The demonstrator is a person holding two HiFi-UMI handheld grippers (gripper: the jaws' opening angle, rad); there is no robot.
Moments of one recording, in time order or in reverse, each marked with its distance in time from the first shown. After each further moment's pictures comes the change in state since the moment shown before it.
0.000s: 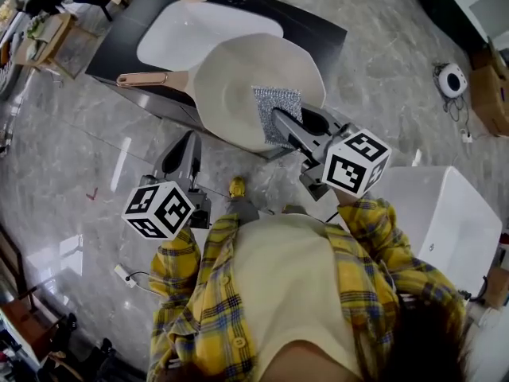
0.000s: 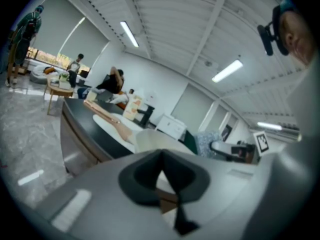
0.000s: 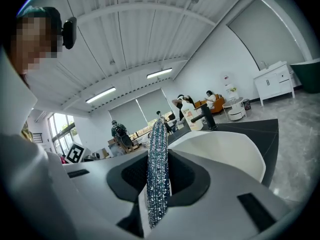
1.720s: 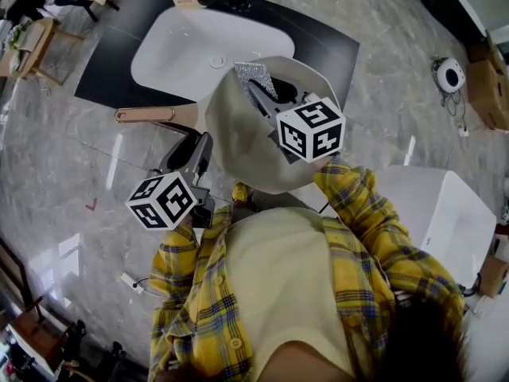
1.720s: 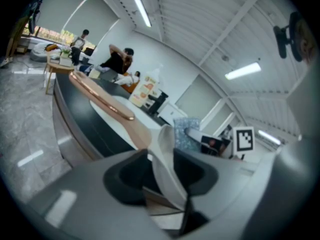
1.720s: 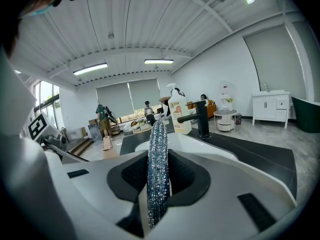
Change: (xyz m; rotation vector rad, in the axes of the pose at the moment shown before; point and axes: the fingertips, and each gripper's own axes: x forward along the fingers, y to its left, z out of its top) left arm 0.089 0.064 0.008 -0.146 0.179 -0.024; right arm 0.154 -0.097 0.018 -0.206 0.102 -0.204
